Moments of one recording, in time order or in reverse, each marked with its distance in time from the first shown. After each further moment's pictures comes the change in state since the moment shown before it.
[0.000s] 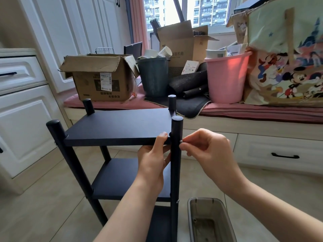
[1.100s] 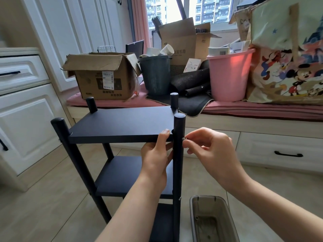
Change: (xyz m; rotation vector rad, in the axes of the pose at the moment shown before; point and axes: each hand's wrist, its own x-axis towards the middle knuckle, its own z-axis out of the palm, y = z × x) left_hand -0.001 -0.001 0.001 0.000 -0.002 -0.016; right_hand -0.002 -0.001 0.001 -0.061 0.007 0.027
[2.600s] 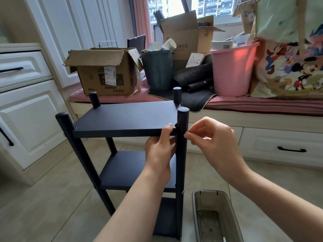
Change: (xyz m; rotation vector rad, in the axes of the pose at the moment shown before) left_hand -0.001 0.001 0.001 -0.019 0.009 -0.013; right_hand 0.003 -0.004 0.004 -0.031 0.031 -0.007
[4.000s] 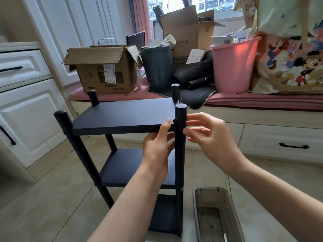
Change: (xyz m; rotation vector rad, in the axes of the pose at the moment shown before) left_hand -0.002 0.005 0.000 0.048 -0.016 0.018; right_hand 0.008 0.000 -0.002 0.163 -0.128 0.124
